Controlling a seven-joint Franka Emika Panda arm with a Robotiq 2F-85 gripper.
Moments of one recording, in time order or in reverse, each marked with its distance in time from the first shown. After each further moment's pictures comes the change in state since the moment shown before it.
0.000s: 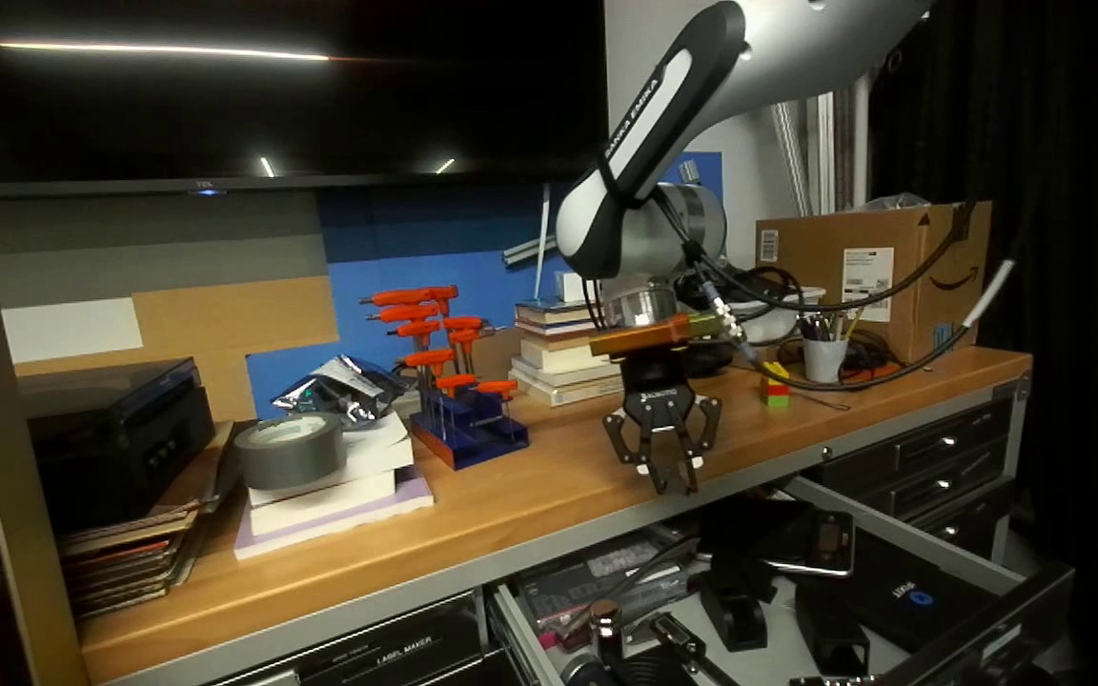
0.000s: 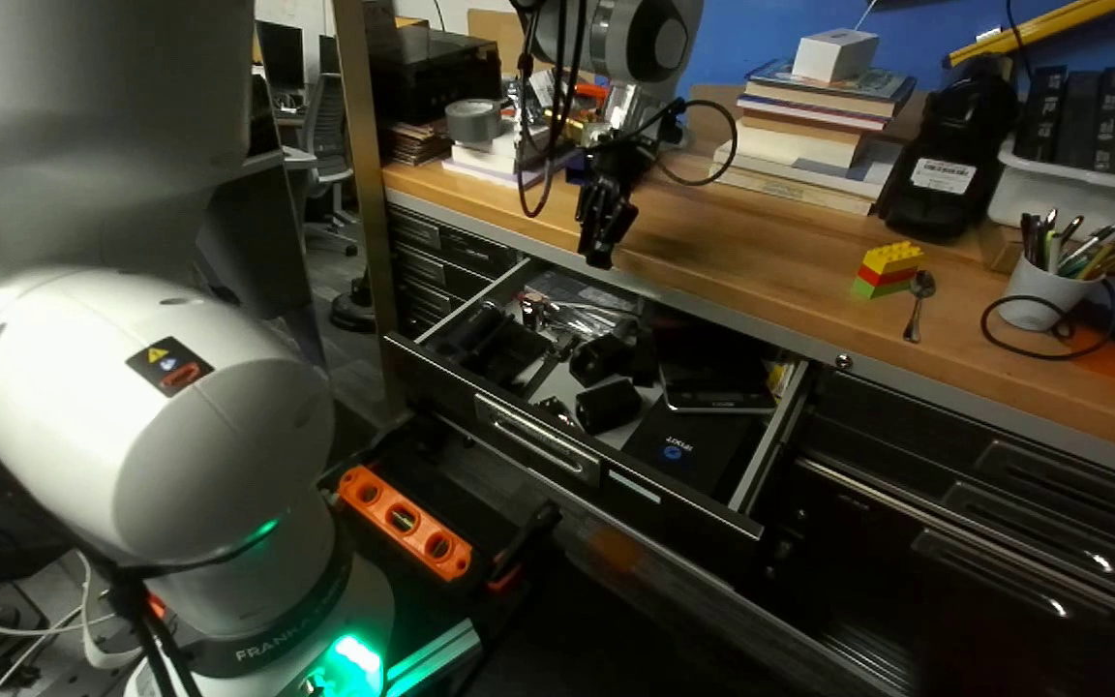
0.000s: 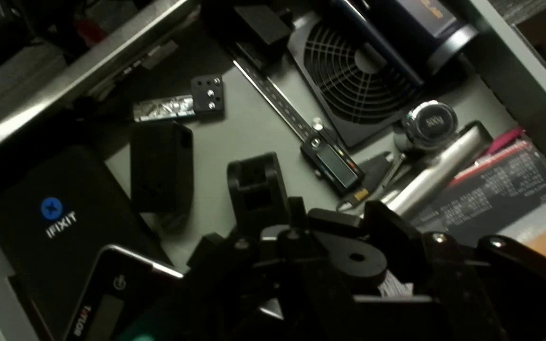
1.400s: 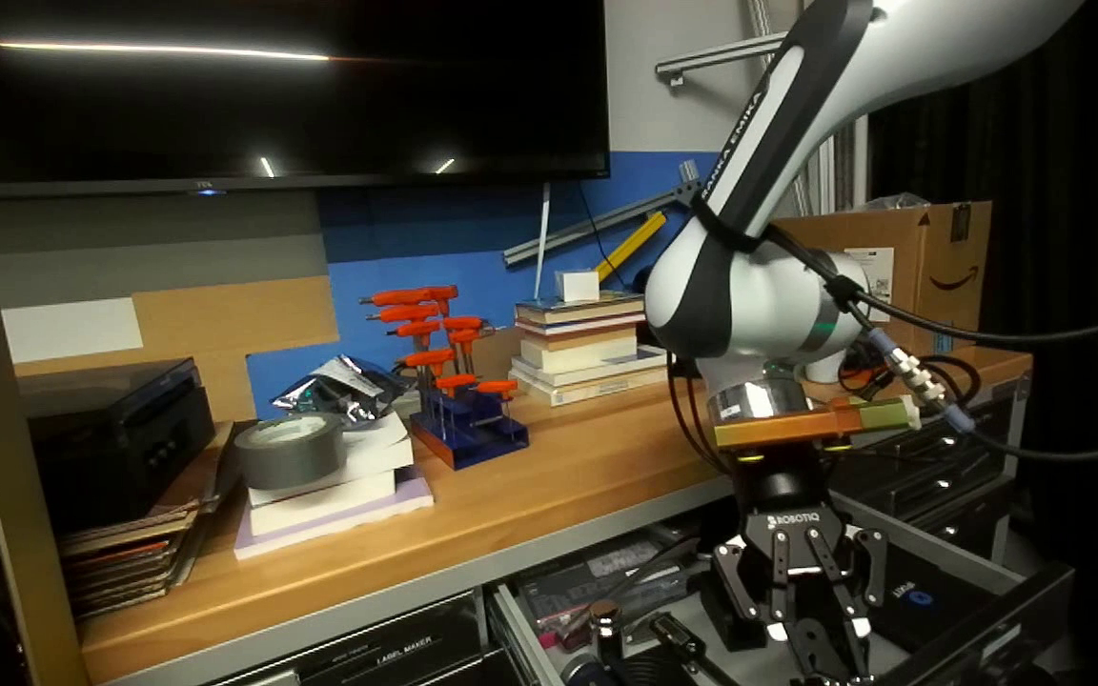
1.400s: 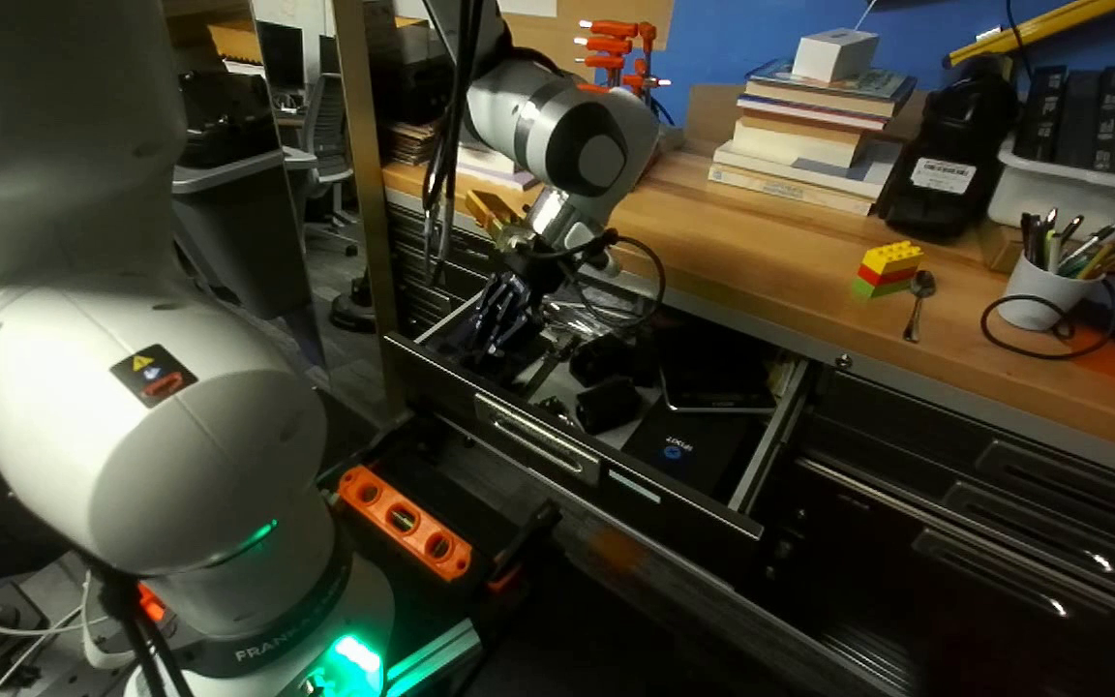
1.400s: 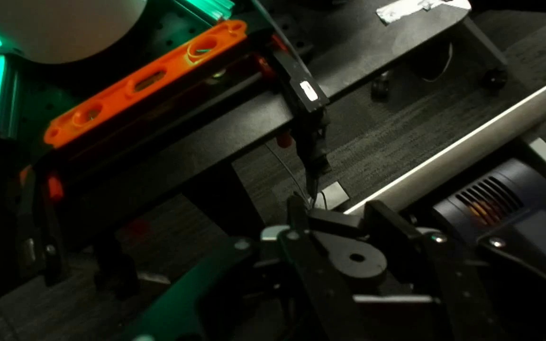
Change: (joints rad) arm -0.056 -0.219 0.046 -0.566 0.170 0.085 -0.189
